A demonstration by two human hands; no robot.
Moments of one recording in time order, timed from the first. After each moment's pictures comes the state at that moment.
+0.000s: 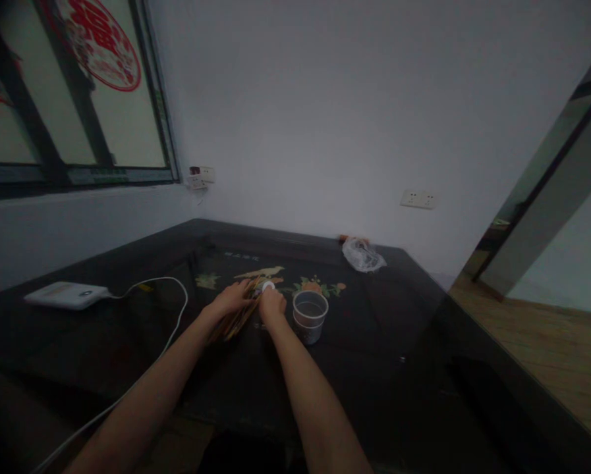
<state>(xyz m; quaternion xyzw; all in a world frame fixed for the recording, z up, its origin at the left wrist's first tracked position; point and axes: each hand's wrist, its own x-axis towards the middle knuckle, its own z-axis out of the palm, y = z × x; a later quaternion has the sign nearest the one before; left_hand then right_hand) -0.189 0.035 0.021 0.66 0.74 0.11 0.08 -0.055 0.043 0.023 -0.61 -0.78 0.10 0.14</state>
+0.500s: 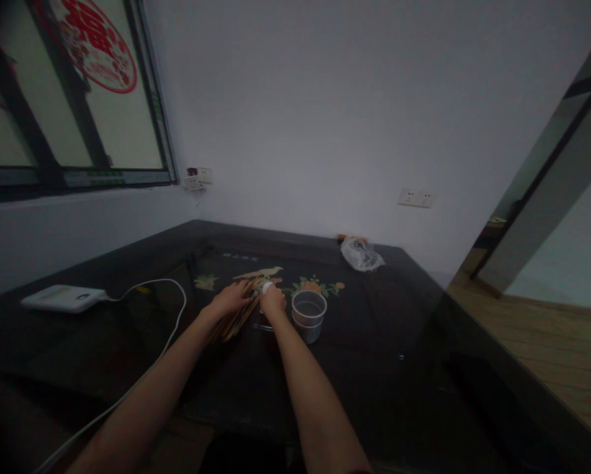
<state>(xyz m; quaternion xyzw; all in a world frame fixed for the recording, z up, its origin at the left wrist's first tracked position) -0.191 0.036 0.022 0.67 0.73 0.10 0.07 -0.055 0.065 0.018 -0.64 -0.73 0.18 0.16</state>
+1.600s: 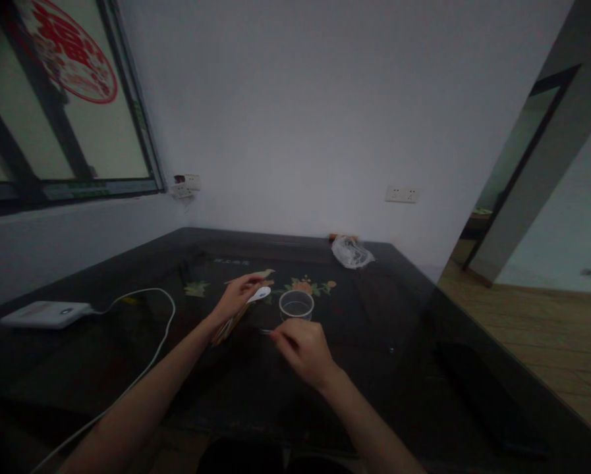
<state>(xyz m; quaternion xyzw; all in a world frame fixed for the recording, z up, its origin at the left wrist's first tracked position) -0.139 0.026 0.046 0.72 0.51 0.43 0.18 0.094 -0.071 0.077 -0.29 -0.85 0.14 0.41</state>
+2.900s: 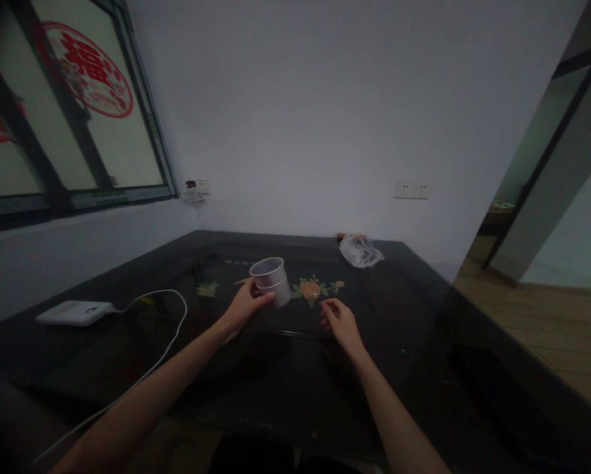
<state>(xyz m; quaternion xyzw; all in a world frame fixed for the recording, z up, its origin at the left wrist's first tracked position) -0.115 0.004 0.052 0.60 0.45 0.55 0.36 0.140 0.024 0.008 -0.47 -0.62 0.40 0.48</state>
